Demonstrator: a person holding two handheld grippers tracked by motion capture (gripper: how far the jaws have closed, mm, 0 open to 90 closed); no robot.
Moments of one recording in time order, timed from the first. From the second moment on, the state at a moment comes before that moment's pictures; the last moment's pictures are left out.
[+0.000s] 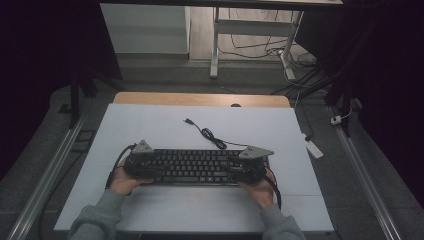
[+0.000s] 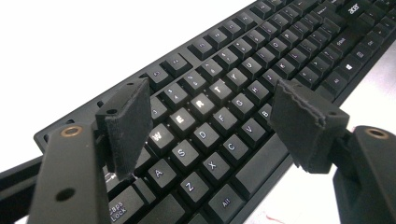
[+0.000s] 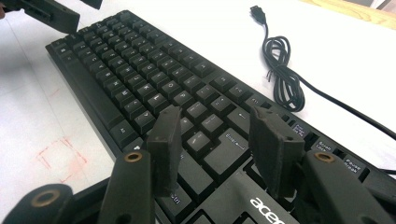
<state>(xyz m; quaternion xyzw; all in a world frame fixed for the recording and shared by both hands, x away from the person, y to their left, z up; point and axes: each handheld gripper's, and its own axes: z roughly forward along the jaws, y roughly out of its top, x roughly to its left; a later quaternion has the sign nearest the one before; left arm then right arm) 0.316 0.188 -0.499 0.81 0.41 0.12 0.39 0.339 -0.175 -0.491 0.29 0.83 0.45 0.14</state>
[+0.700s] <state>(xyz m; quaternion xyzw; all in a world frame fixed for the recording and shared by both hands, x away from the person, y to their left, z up) 0.313 0.173 -0.500 0.82 0.39 0.11 0.40 0.339 -0.173 -0.493 0.28 0.84 0.45 0.14</state>
